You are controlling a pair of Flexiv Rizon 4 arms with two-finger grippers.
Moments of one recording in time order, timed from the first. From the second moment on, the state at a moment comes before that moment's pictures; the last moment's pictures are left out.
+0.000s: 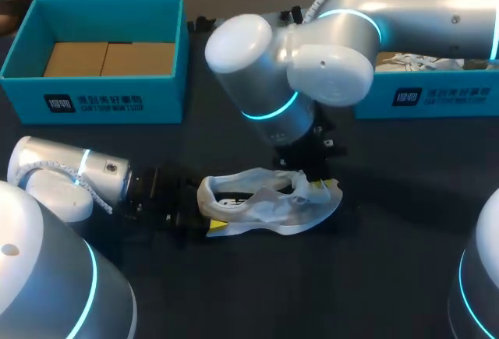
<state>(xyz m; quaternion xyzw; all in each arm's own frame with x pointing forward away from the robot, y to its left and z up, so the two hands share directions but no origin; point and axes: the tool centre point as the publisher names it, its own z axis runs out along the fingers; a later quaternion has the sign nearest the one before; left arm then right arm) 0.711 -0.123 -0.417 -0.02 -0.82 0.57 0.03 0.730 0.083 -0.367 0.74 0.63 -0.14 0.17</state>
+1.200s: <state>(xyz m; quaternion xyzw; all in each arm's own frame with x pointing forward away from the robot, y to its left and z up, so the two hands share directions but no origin) 0.711 -0.123 -0.417 -0.02 -0.82 0.57 0.03 0.740 0.085 -0.335 0.74 0.63 -0.12 0.20</state>
